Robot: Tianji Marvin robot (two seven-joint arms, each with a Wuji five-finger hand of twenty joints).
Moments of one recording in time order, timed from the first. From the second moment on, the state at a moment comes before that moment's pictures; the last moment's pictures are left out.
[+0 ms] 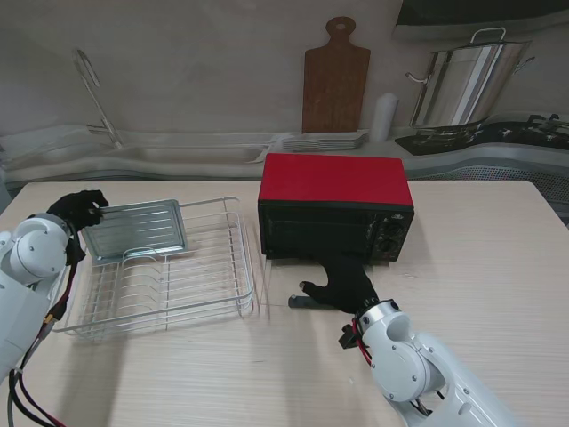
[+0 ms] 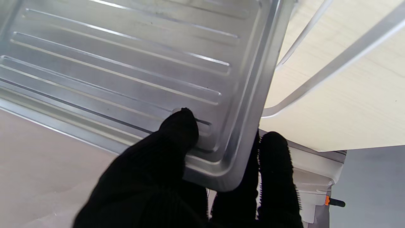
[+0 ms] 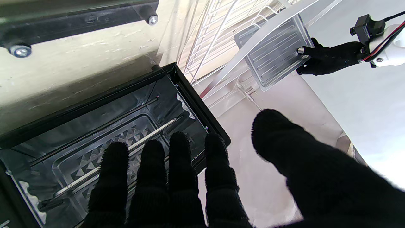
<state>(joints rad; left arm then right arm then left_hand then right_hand) 1.16 -1.04 -1.49 -1.15 0.74 0.08 -0.22 -1.62 -1.13 1.10 -1.70 -0.58 0.00 -0.14 1.18 -0.37 0.52 -0.08 0.48 0.01 1.00 0.90 0.84 0.10 0.53 0.91 0.63 0.36 0.71 0.82 0.19 0.37 1.13 0.63 0.35 -0.51 1.13 -0.04 0.39 0.04 0.58 0.20 0.45 0.12 0.53 0.30 0.45 0.05 0.20 0.19 0.12 0.11 0.92 0.24</state>
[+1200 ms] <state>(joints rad) 1.59 -1.05 -1.63 -1.90 0.54 0.05 -0.28 -1.65 -1.16 1.10 -1.71 -0.47 -0.03 -0.27 1.13 -0.43 0.60 -0.09 0.50 0.00 0.99 1.06 0.83 0.10 0.62 1.00 0.67 0.40 0.78 0.93 0.24 0.42 1.20 0.69 0.35 -0.54 1.13 -0.04 0.35 0.06 0.61 0.20 0.41 0.12 0.58 0.30 0.45 0.06 0.27 0.21 0.19 0.13 1.00 0.27</state>
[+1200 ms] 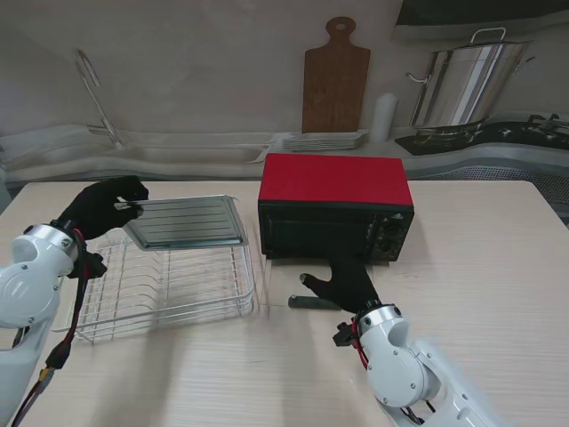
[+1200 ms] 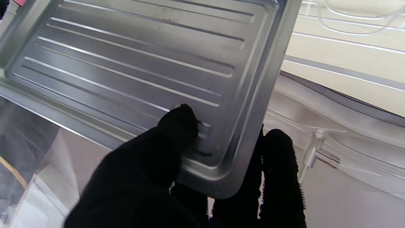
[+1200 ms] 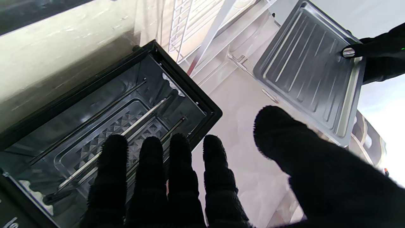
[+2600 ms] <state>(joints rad) 1.52 -1.04 -1.43 -1.89 0.44 -0.07 -0.36 -1.62 -1.26 0.97 -1.64 -0.12 -0.25 -0.42 1.13 -0.43 0.60 -0.09 0.50 0.00 0.98 0.99 0.85 0.10 0.56 1.02 0.68 0.40 0.76 0.86 0.23 0.43 1.21 0.68 0.80 -0.76 1.33 -0.22 0.91 -0.02 0.71 0.28 1.09 0.12 0.54 0.30 1.08 0.17 0.47 0.25 0.87 0.22 1.28 0.01</state>
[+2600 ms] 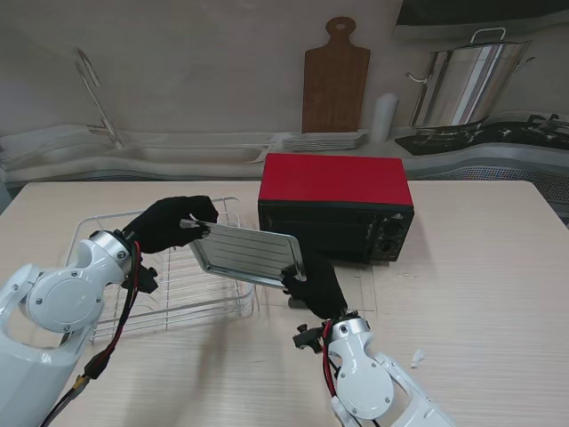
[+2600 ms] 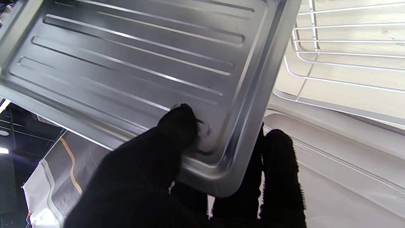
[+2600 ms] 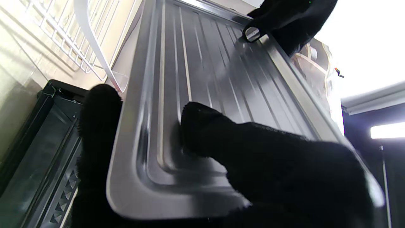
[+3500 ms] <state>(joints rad) 1.57 -1.03 -1.50 -1.92 0.39 -0.12 -0.38 -1.64 -1.28 1.03 -1.72 0.07 -0.06 -0.44 0.65 -0.32 0.44 -0.03 0.30 0.09 0.43 0.44 0.44 0.16 0.31 0.48 0.33 0.34 0.33 0.58 -0.02 0.39 0.76 0.60 0.81 -0.84 1.36 -0.25 1.06 0.03 0.69 0.27 1.17 0.20 0.61 0.29 1.19 0.27 0.60 0.29 1.01 0.33 1.43 0.07</state>
